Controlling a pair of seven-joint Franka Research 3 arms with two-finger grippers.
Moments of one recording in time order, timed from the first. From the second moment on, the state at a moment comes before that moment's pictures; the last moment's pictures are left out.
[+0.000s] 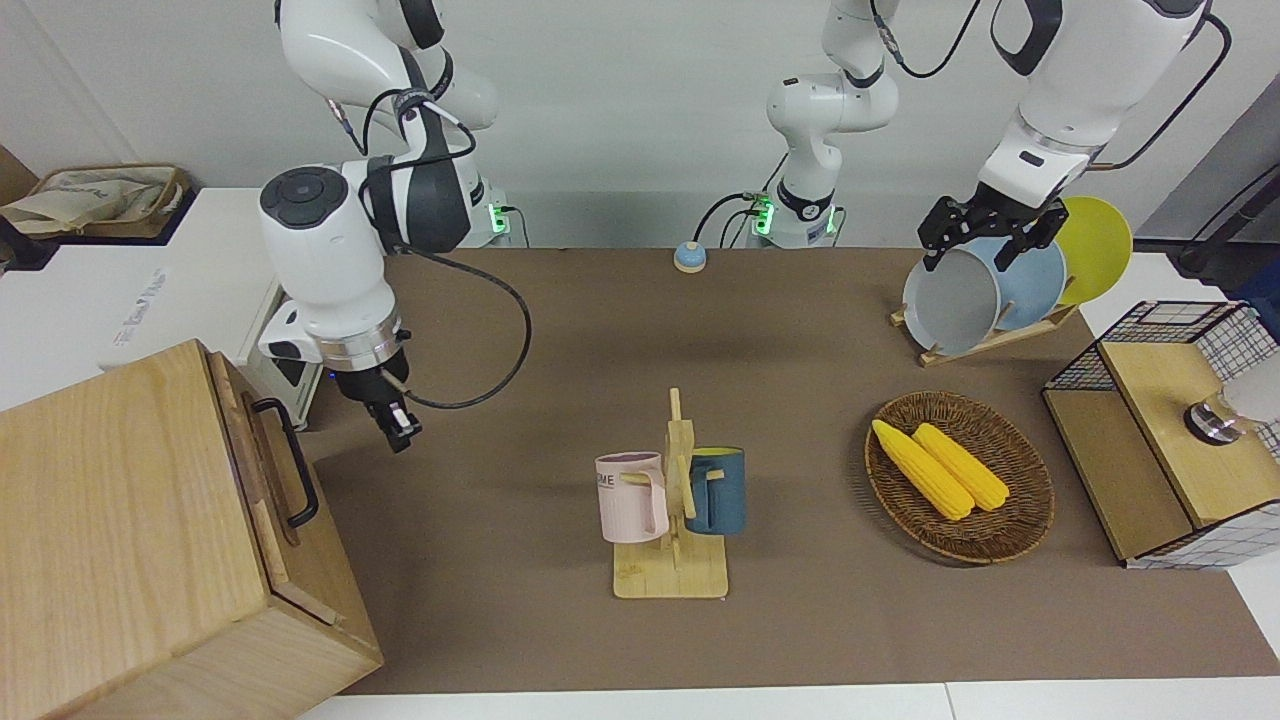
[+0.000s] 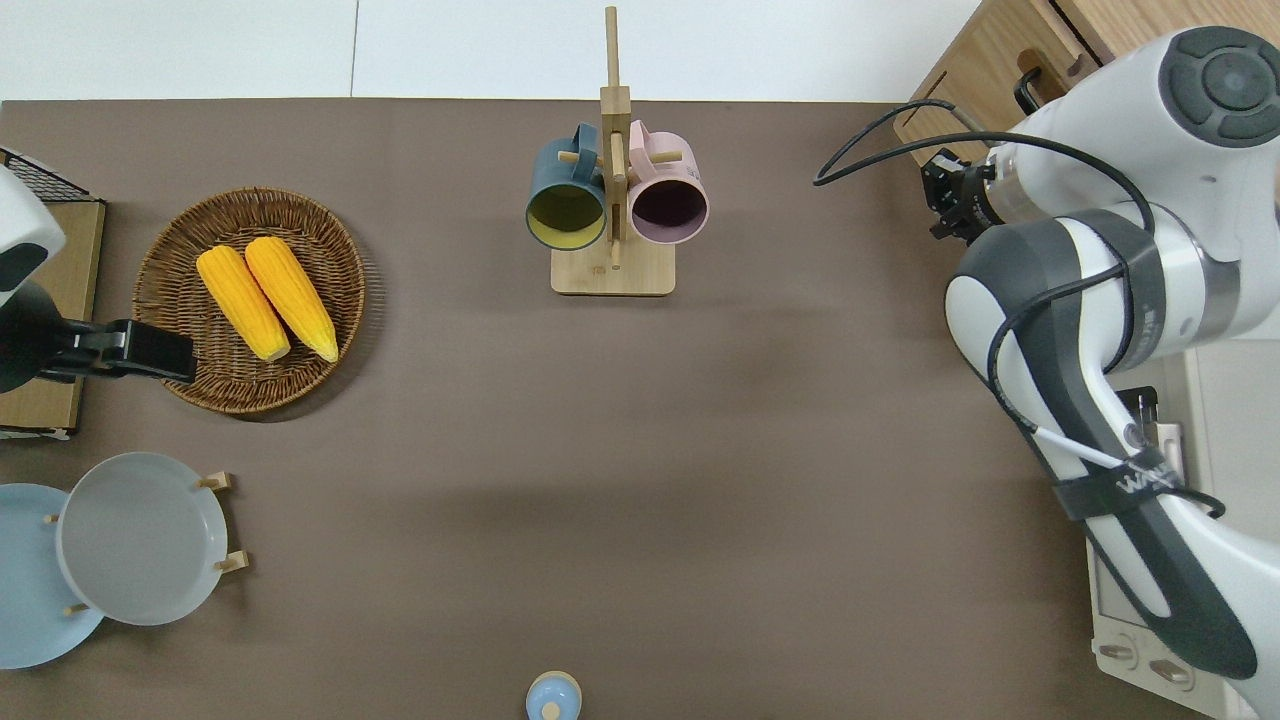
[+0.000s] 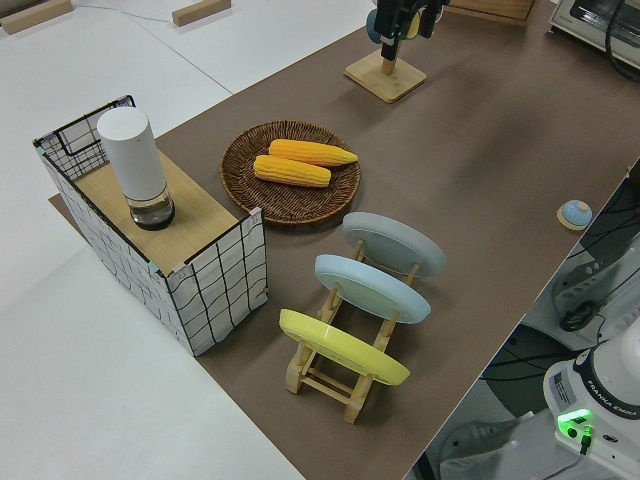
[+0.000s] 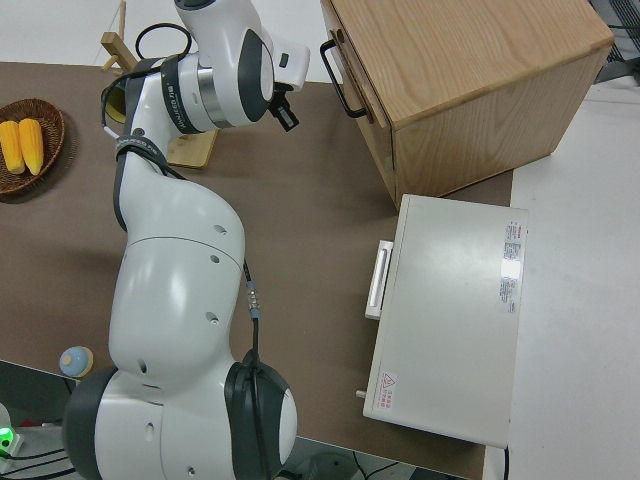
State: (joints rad) left arm 0.03 0.04 -0.06 -1.51 0.00 1.52 0.02; right arm -0.08 0.42 0.26 -1.38 -0.18 1.90 1.04
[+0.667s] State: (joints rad) left arm 0.03 0.04 -0.06 -1.51 0.00 1.52 0.02; right arm -0.03 0.21 0.17 -1.43 -0.04 1.64 0.58
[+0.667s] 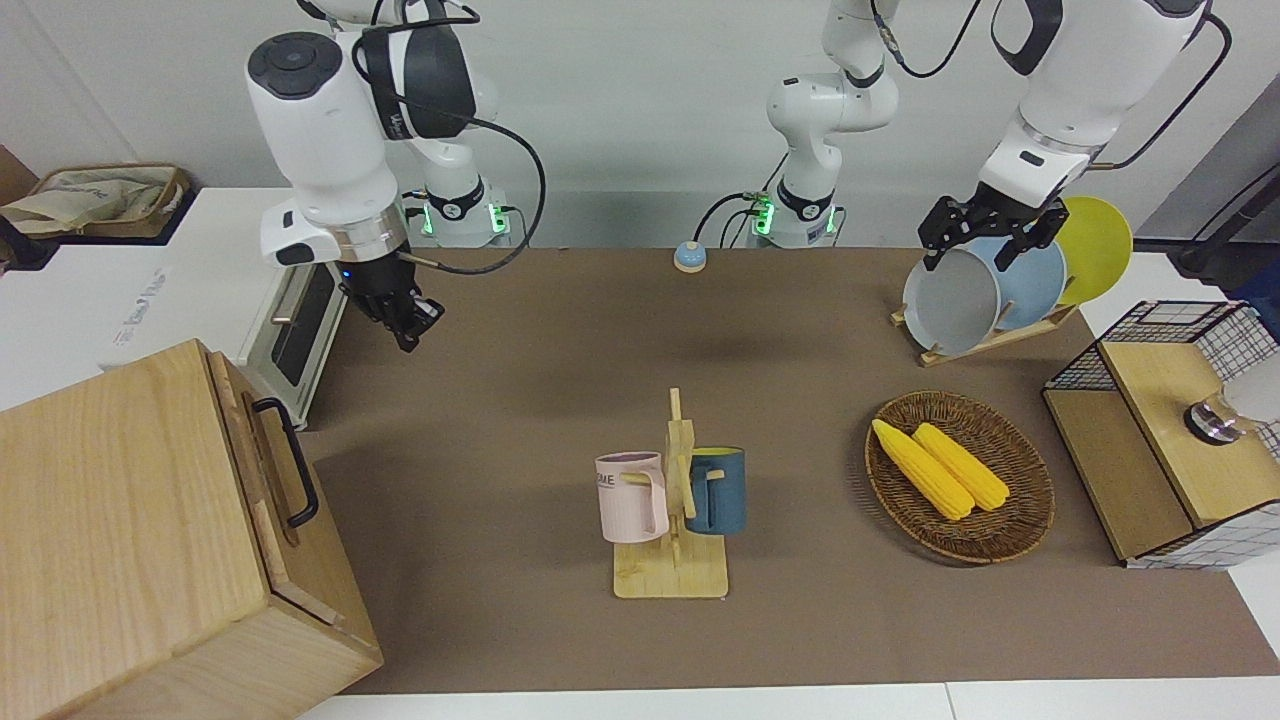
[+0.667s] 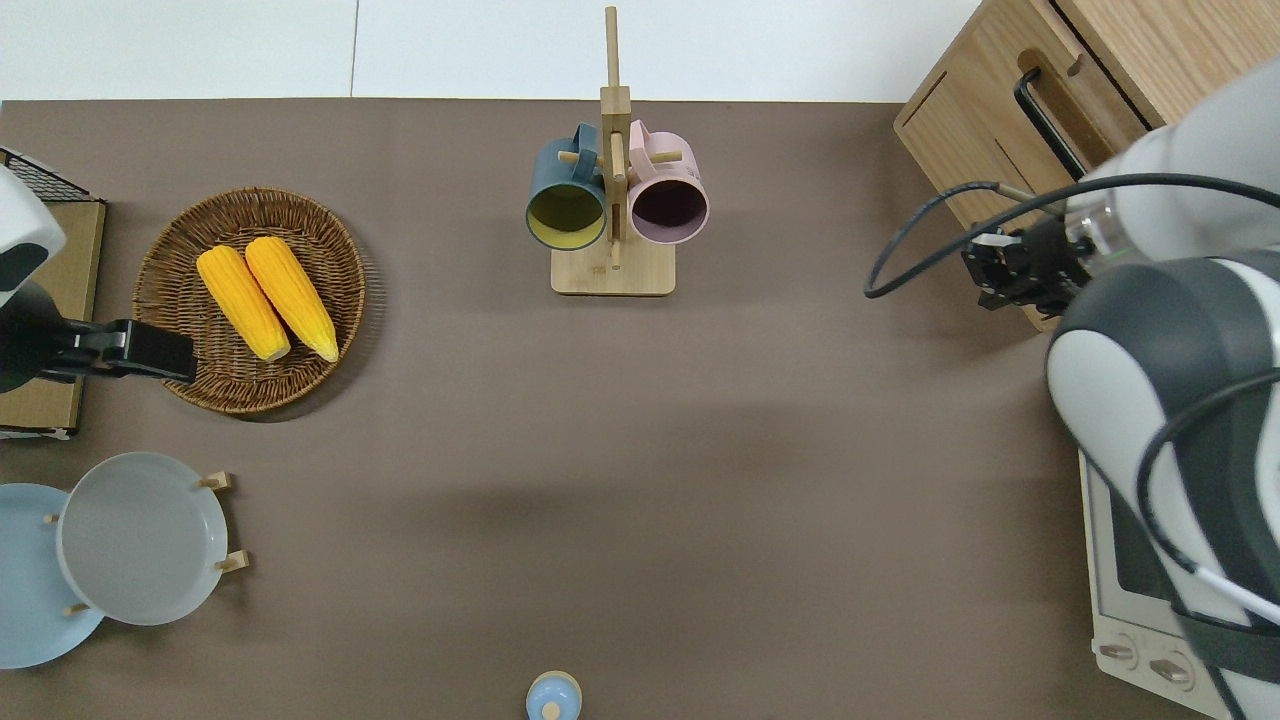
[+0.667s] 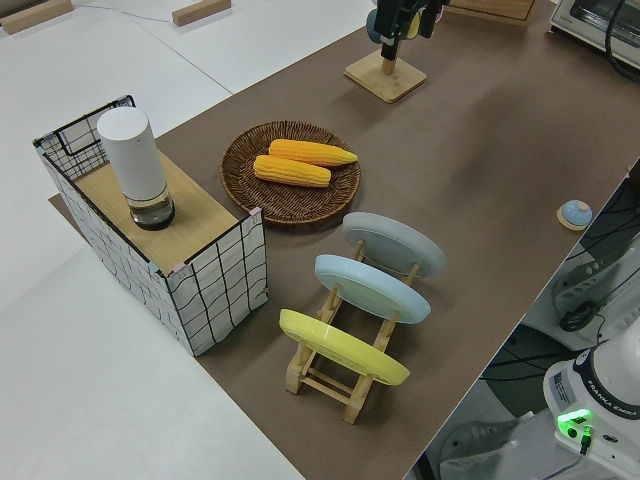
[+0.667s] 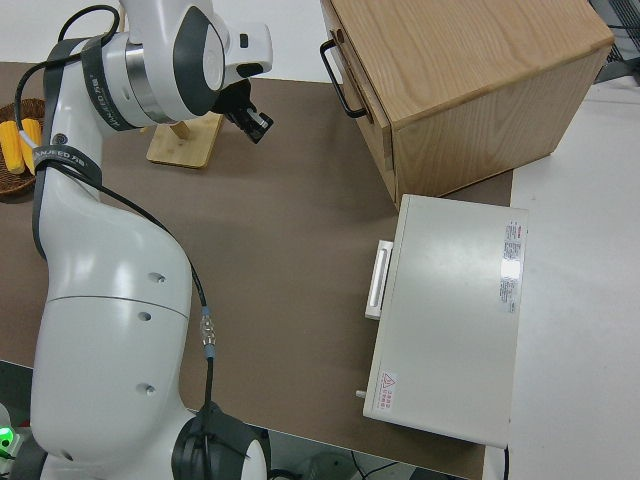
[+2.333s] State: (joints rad) left arm 0.03 0.04 -0.06 -1.51 0.00 1.52 0.02; right arm 0.00 0.11 0.00 -1.43 -0.03 1.50 0.05
